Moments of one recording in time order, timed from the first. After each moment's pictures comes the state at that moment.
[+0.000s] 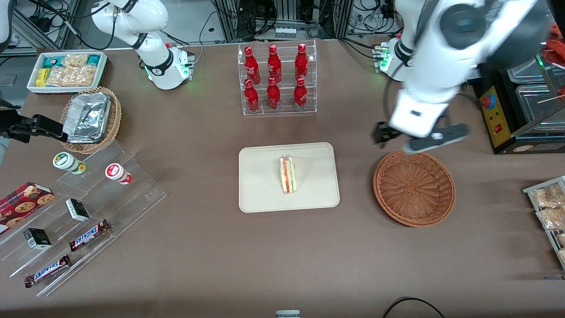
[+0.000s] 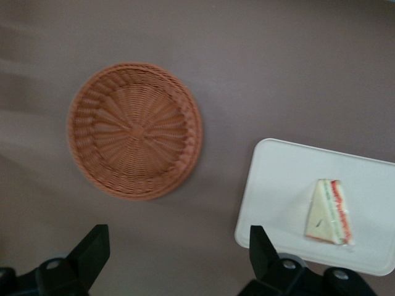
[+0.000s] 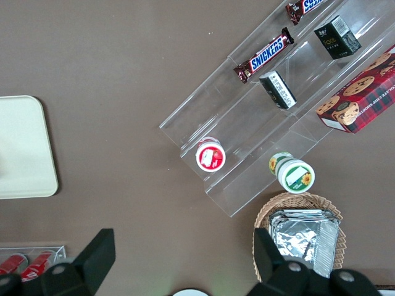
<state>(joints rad) -0.29 0.04 -0.07 -1.62 0.07 1.67 -0.60</state>
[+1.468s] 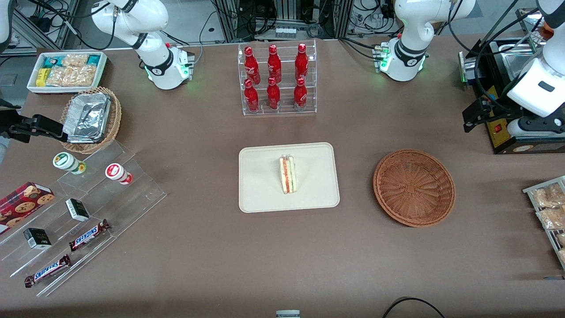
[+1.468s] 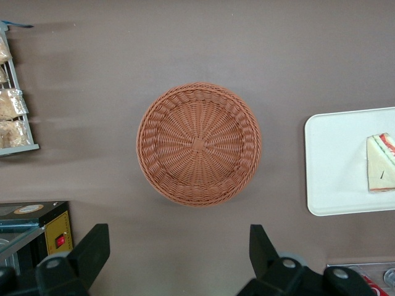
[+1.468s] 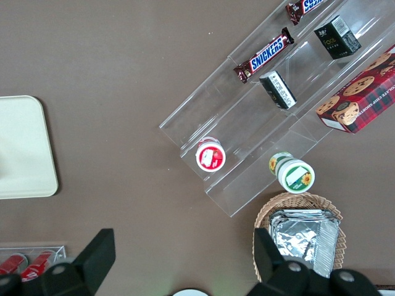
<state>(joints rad) -0.03 0.00 -0.09 -1.55 0.03 1.56 -0.07</state>
